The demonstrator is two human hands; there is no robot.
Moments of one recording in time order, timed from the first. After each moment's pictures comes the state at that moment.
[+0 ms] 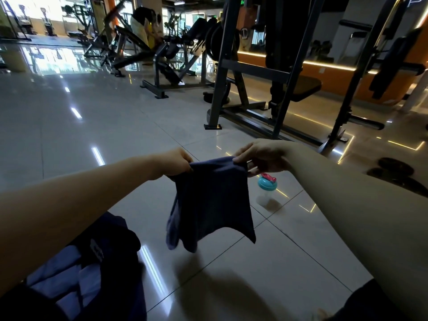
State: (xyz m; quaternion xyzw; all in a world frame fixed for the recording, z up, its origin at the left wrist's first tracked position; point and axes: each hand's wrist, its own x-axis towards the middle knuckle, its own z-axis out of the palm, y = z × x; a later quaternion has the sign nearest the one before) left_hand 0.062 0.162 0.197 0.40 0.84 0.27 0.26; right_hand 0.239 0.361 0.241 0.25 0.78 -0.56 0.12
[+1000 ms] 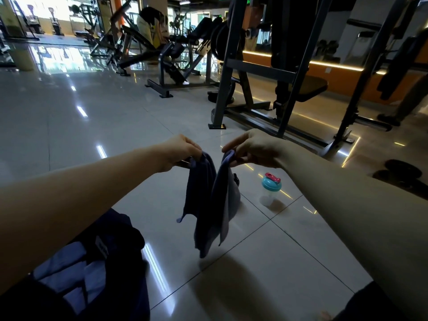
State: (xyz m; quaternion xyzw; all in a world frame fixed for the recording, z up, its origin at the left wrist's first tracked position) left_hand 0.058 0.166 0.214 0.33 0.77 0.45 0.31; right_hand 0.221 0.334 0.245 0.21 0.77 -0.60 -0.01
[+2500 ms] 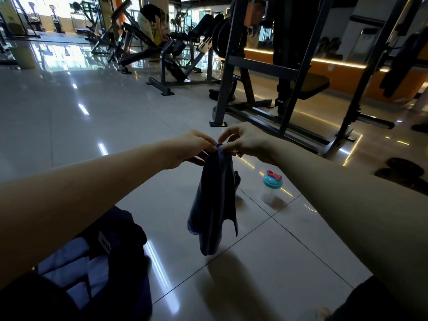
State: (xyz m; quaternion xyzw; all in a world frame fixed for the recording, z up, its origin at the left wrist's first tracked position) left_hand 0.080 0.170 0.224 0.40 0.74 0.43 0.32; right_hand 0.206 0.316 0.246 0.18 0.89 -0.41 -0.06
